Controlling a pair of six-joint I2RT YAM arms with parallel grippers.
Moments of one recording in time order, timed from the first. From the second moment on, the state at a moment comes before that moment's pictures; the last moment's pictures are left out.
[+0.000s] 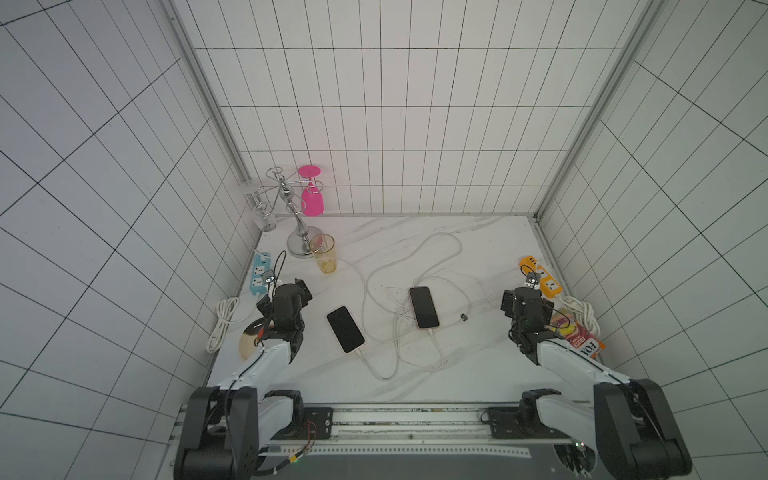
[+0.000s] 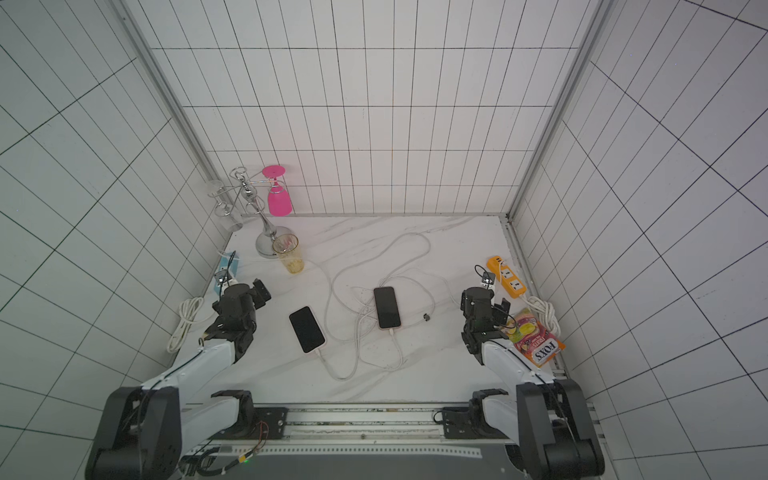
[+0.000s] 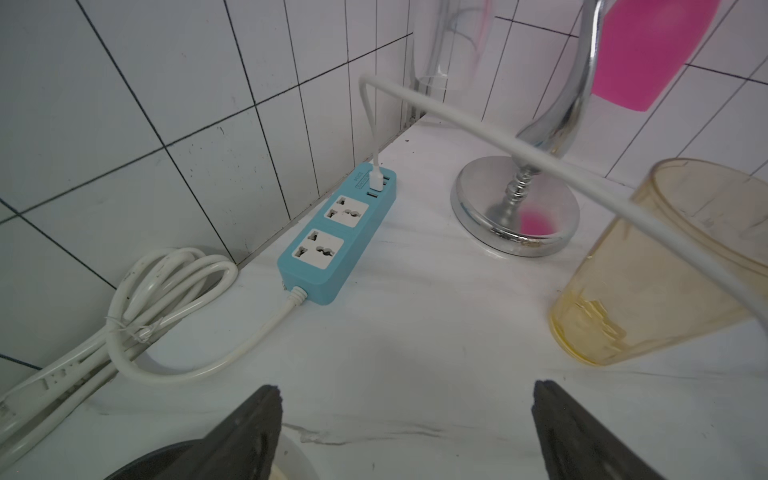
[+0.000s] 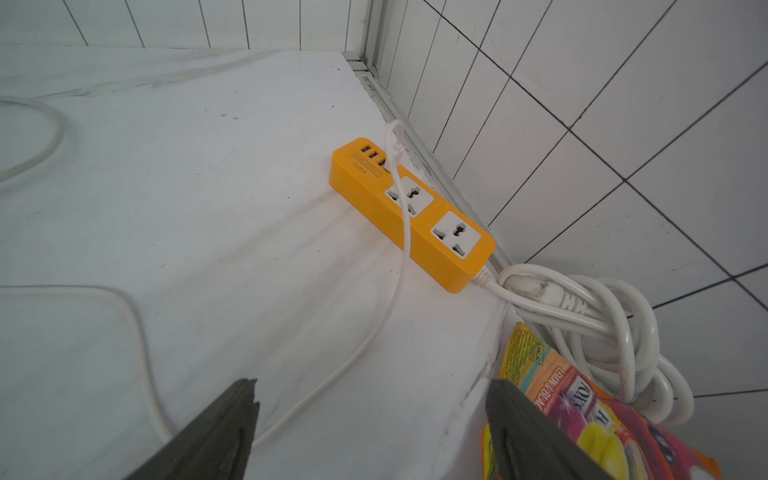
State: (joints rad) left arm 0.05 1.20 0.33 0.41 -0.39 -0.35; right arm 0.19 1.19 0.28 0.38 0.57 0.10
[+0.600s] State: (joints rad) left arm -0.02 1.59 0.32 0.96 -0.18 -0.17; right arm 0.02 1.55 0.40 0.83 0.33 0.06
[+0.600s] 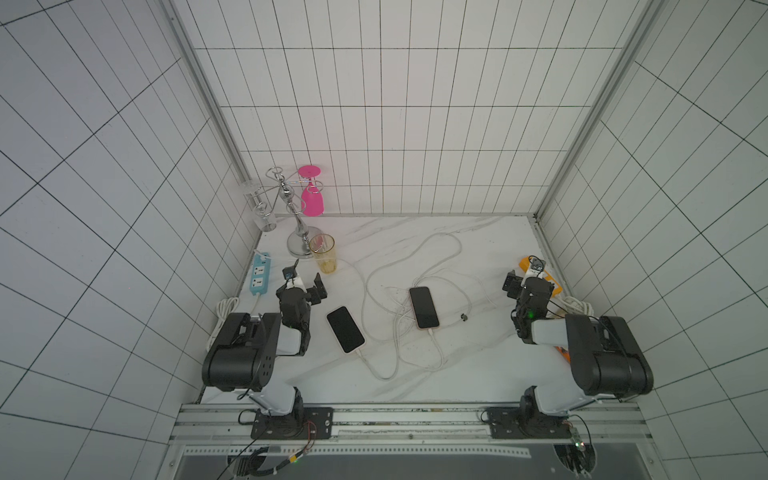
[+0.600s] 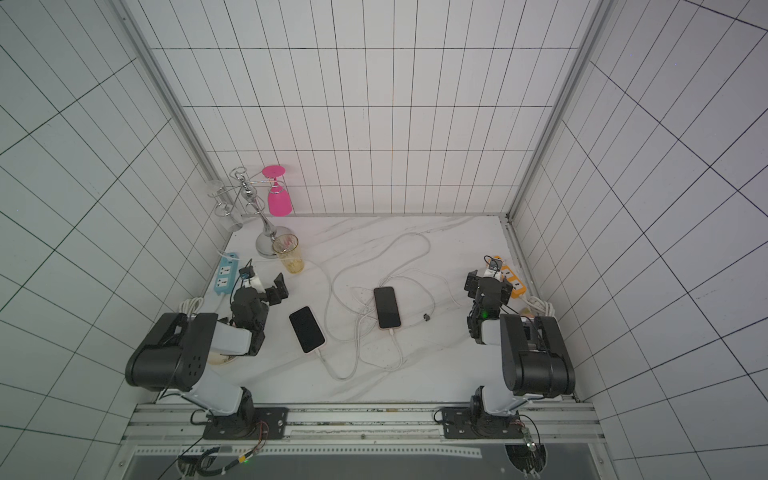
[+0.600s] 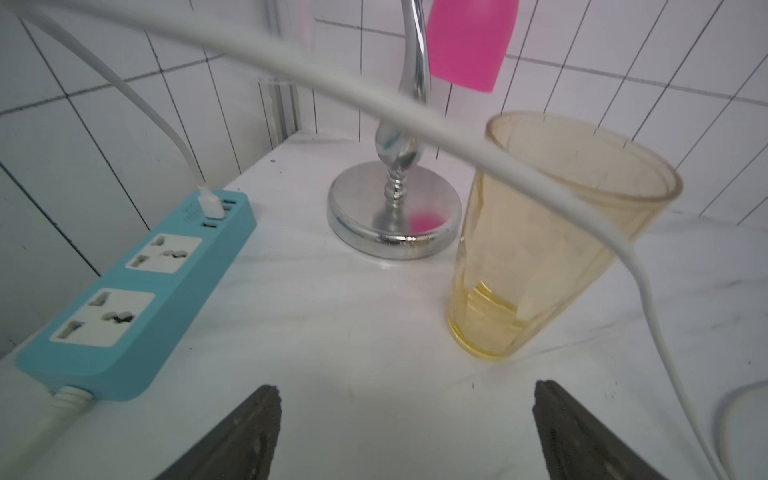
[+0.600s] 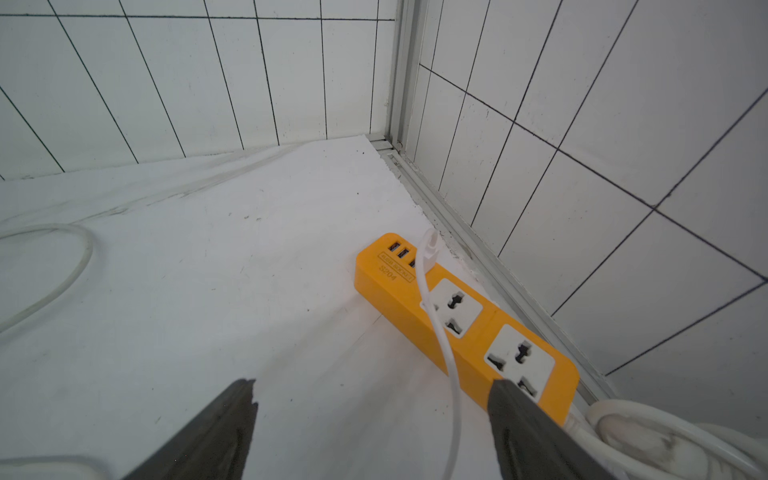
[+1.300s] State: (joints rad) left arm -0.01 1.57 0.43 0.83 -0.28 -0.17; right arm 0.01 1.55 0.40 0.78 0.29 0.08
